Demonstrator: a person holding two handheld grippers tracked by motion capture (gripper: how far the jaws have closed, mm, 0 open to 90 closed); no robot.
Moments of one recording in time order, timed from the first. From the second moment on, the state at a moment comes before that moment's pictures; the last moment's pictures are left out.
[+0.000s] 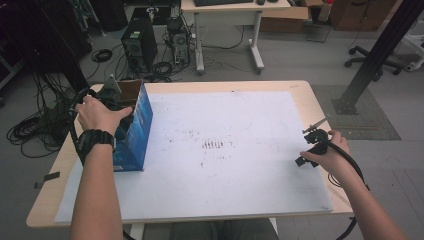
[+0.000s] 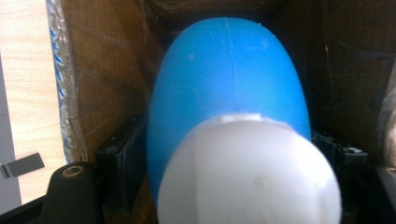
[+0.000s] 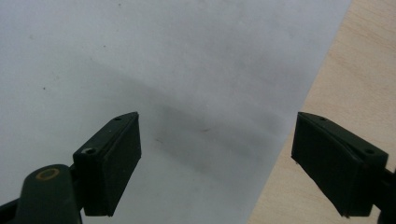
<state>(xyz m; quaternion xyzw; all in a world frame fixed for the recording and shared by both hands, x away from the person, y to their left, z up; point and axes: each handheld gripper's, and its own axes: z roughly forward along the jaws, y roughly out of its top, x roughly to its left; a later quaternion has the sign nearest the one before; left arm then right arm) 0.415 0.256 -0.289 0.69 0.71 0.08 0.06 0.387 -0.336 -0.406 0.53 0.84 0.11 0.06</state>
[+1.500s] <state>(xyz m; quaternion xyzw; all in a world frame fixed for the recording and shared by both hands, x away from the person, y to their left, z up) 0.409 0.251 -0.259 0.70 0.71 0.11 0.05 0.387 -0.335 -0.407 0.53 0.84 0.11 0.05</state>
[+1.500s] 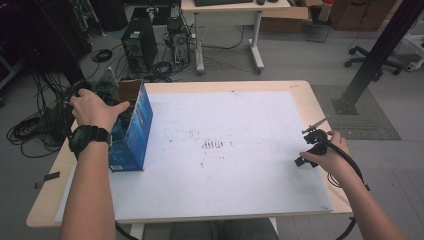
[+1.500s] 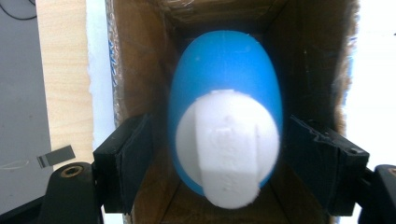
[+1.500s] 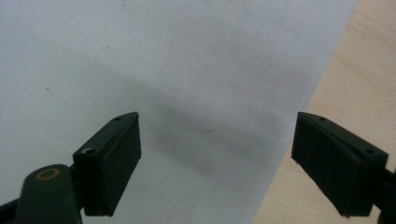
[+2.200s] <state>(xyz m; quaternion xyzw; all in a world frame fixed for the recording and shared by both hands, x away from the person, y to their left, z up) 0.405 0.243 -0.234 0.71 0.70 0.11 0.05 0.387 -0.334 -0.405 0.53 0.84 0.11 0.05</state>
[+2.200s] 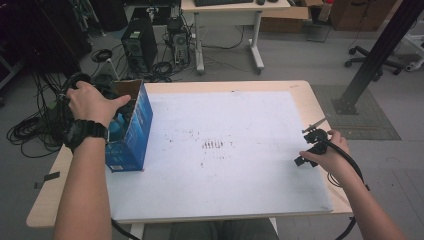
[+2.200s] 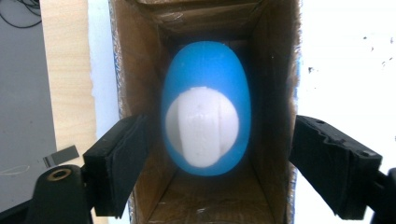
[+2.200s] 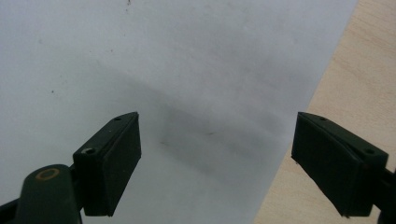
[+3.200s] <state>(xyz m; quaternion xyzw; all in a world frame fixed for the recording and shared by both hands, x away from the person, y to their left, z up) 0.408 0.181 -0.212 0.76 0.63 0.11 0.10 0.385 -0.335 -0.401 0.53 0.84 0.12 0.05</state>
